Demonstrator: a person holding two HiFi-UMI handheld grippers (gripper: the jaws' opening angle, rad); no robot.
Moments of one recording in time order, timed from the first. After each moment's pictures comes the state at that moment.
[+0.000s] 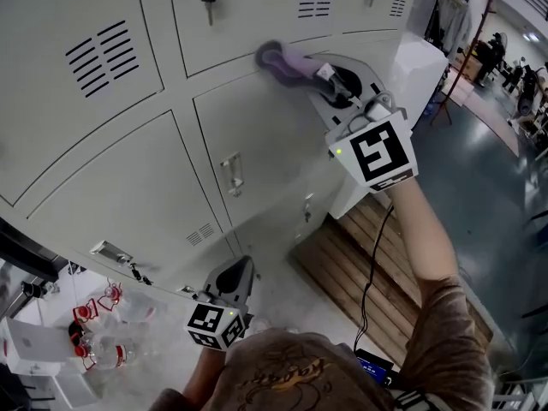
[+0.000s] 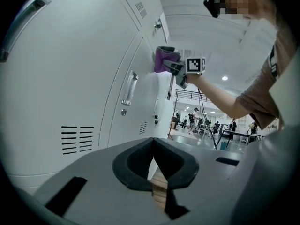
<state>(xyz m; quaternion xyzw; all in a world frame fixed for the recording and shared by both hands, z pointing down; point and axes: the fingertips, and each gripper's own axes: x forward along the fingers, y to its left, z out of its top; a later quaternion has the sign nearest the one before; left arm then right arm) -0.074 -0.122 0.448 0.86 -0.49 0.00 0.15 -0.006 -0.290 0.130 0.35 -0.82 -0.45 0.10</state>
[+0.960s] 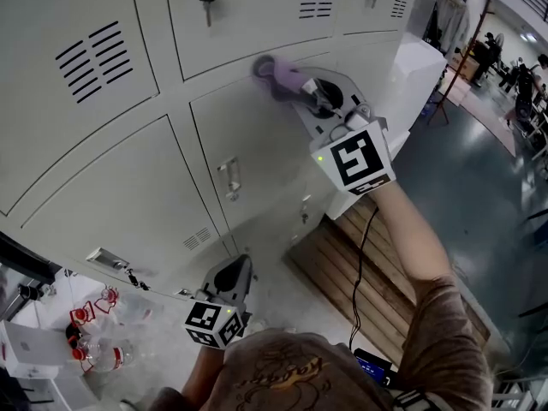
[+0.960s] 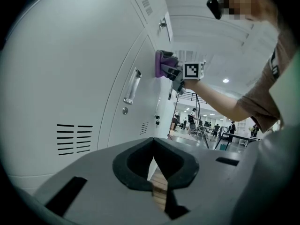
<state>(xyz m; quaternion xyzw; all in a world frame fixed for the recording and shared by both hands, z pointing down) -0.075 -0.137 0.450 0.86 -0.49 -0.01 0.16 -0.020 -0.313 0.163 0.35 -0.83 -0.43 0.10</state>
